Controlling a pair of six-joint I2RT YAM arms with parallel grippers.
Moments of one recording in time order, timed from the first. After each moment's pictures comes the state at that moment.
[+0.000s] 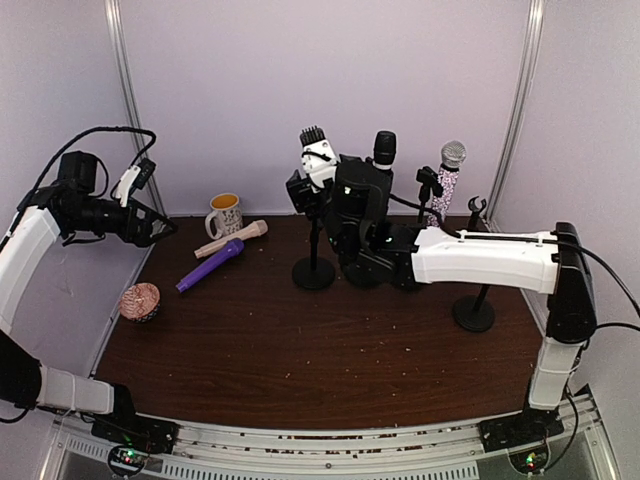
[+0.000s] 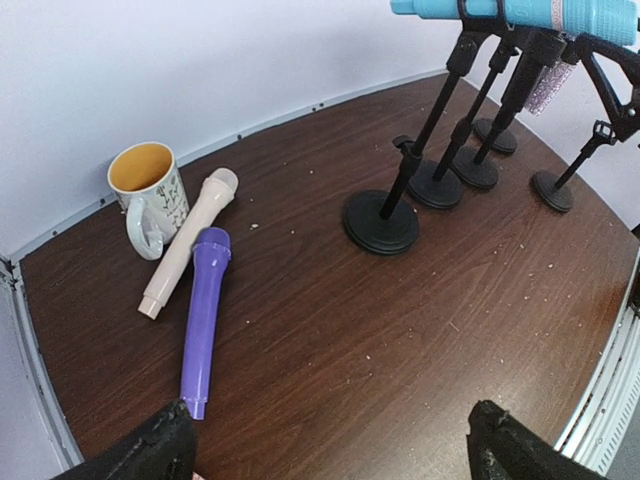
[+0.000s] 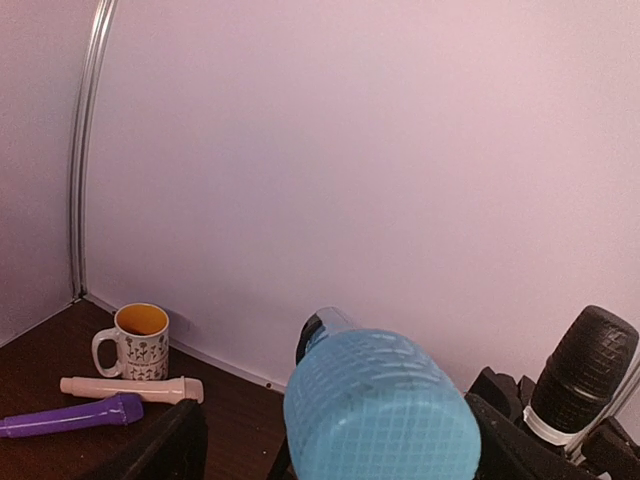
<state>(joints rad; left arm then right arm) 0.06 1.20 1.31 -0.87 0.68 0.38 1.05 1.86 1.57 0.44 0.83 -0.35</state>
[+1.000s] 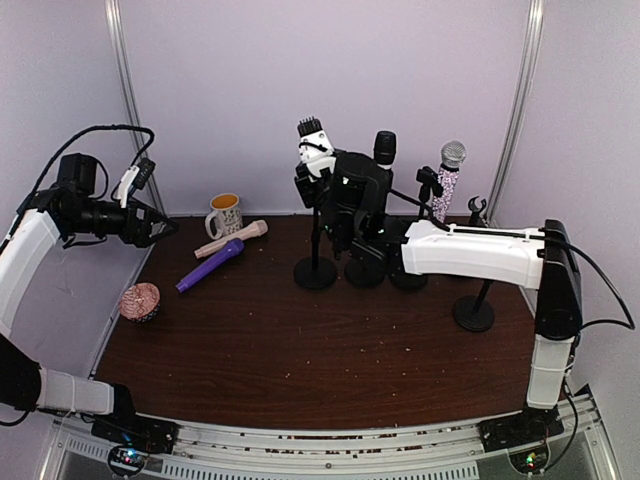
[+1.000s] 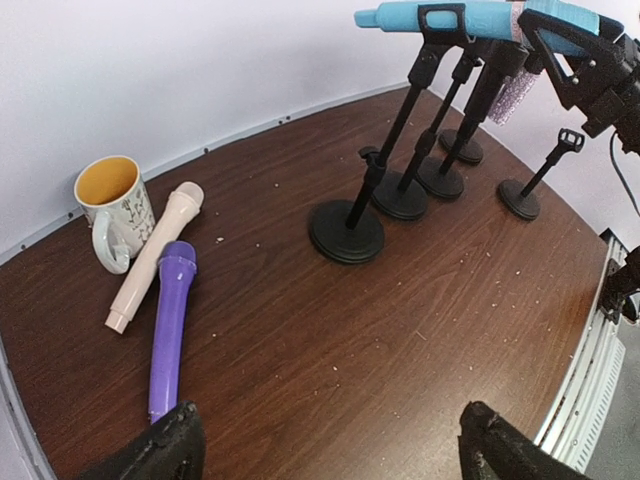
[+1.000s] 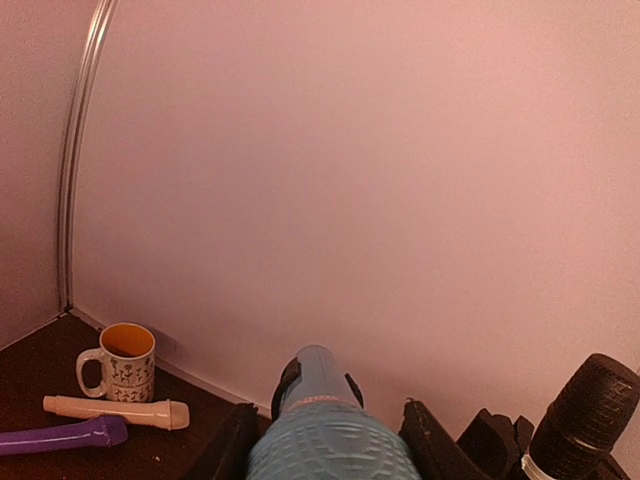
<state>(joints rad) 0.06 1.18 1.29 -0.86 0.77 0.36 1.02 1.93 1.67 0.51 0.80 -0.42</state>
